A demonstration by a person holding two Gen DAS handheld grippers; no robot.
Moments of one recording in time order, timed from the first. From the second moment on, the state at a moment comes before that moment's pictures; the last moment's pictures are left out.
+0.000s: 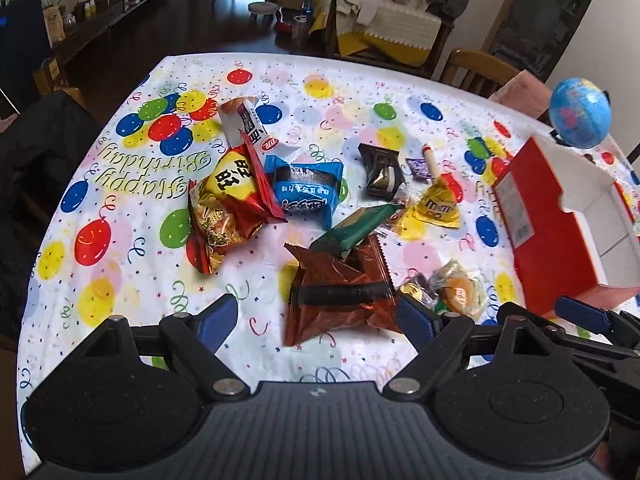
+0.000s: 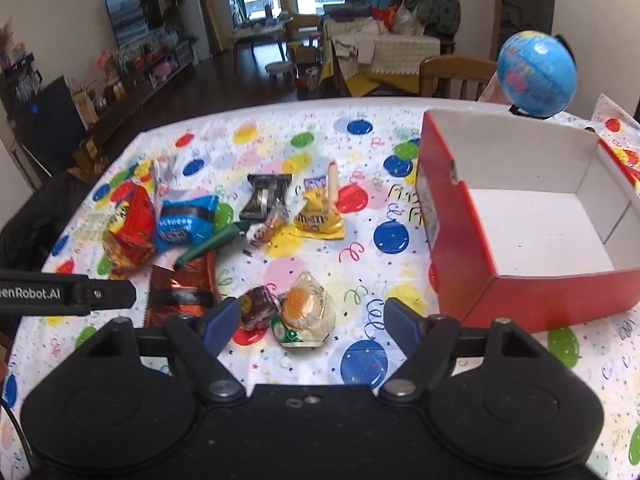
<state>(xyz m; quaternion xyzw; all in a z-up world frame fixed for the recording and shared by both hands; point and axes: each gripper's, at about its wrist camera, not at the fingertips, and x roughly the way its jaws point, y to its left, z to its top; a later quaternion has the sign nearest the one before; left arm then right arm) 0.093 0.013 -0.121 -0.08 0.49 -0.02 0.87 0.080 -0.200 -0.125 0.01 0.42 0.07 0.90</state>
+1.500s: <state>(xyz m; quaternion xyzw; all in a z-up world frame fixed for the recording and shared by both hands) 0.125 -0.002 -0.155 -0.08 0.54 -0.04 0.84 0.106 -0.196 -0.165 -0.04 0.47 0.11 0.88</state>
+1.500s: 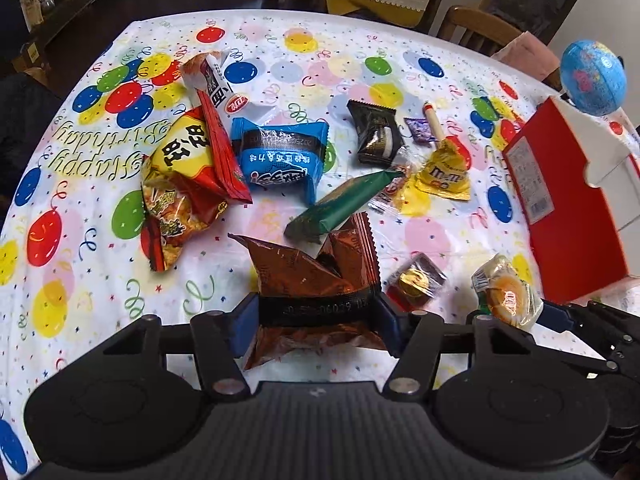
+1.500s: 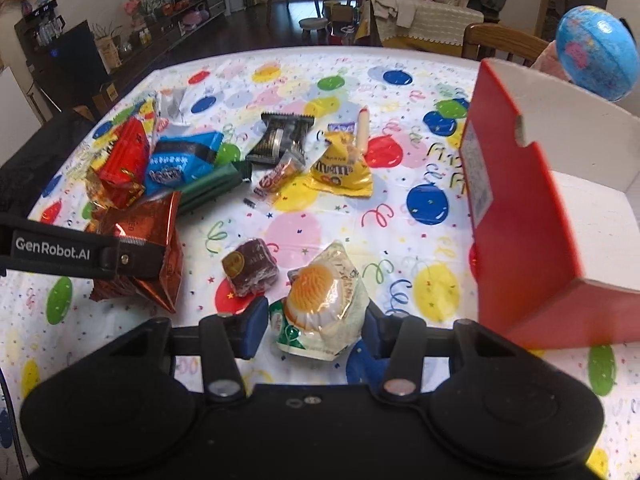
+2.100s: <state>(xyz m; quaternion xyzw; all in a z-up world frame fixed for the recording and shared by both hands) 0.098 -0.054 -0.069 -0.06 0.47 -0.08 0.88 0.069 -0.241 -0.066 -0.03 0.40 0.10 0.91</state>
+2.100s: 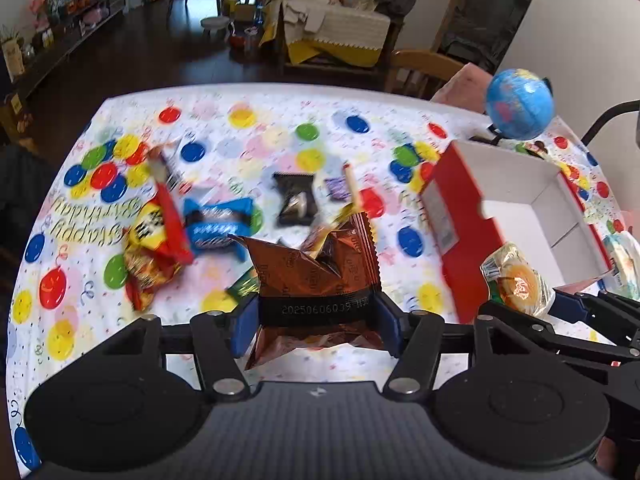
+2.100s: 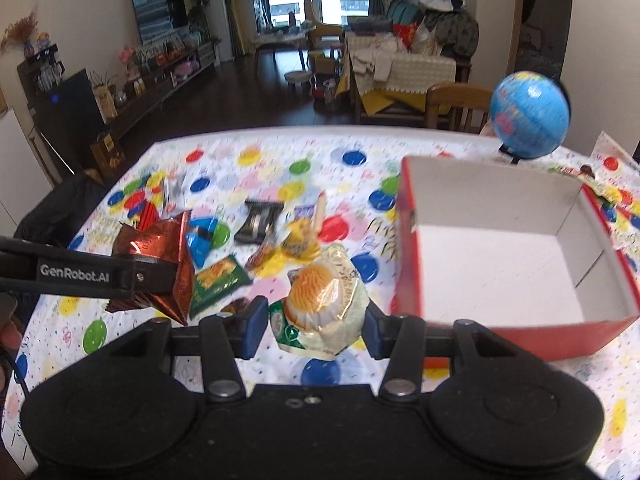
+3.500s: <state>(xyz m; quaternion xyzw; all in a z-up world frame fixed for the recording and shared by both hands) 0.180 -0.320 -0.099 0.07 0.48 -0.15 0.86 0.131 -0.461 -0.093 -0.01 0.43 0.01 0.90</state>
